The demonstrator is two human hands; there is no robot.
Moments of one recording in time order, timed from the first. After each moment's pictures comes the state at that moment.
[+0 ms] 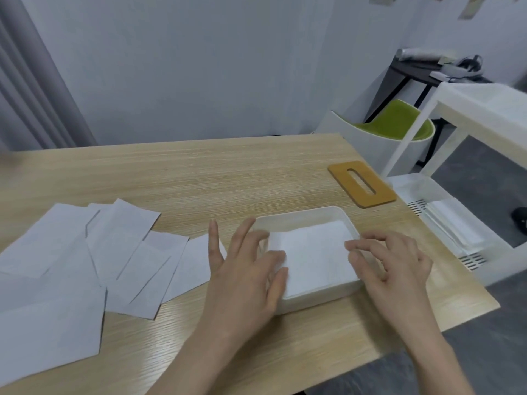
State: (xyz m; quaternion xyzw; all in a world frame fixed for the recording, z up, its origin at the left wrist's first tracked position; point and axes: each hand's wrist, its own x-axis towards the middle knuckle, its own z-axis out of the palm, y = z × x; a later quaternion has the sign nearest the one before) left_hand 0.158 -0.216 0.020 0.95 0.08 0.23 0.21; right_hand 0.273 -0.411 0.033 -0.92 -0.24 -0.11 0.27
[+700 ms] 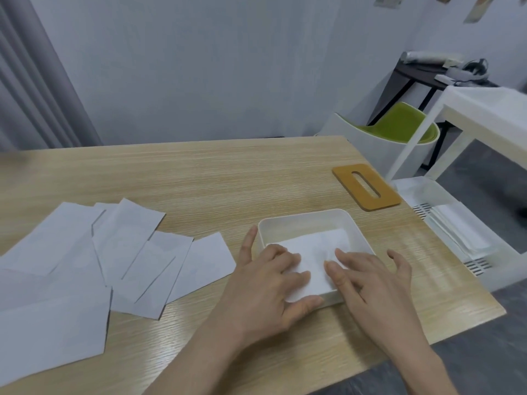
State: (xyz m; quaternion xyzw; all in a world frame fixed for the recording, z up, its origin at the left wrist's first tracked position) left_hand 0.167 -0.216 0.015 0.97 -0.04 0.14 0.17; right_hand 0.252 -0.391 0.034 -0.95 -0.28 -0.01 0.12
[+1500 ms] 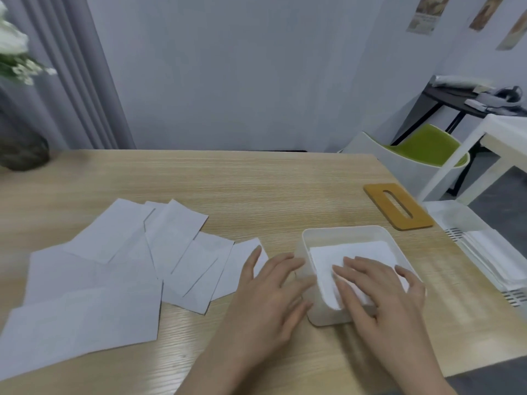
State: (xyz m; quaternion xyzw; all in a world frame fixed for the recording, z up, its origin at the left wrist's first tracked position) left_hand 0.113 -0.182 0.016 0.95 0.01 0.22 0.21; right_hand 0.207 -0.349 0.047 -0.89 -0.35 -0.11 0.27
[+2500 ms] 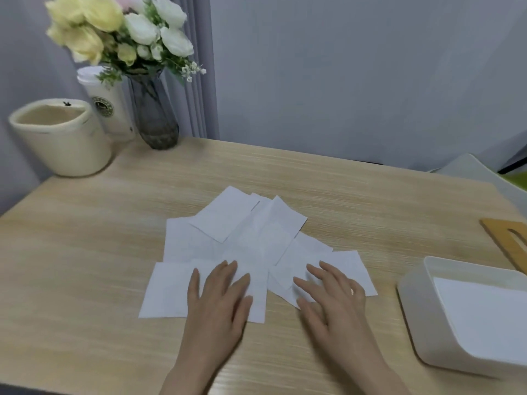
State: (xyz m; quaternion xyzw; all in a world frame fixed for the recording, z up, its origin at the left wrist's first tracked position) left_hand -0.033 -0.071 -0.060 0.89 0.36 0.21 0.19; right_hand 0.131 -0.202 -0.014 -0.81 -0.53 0.03 0.24
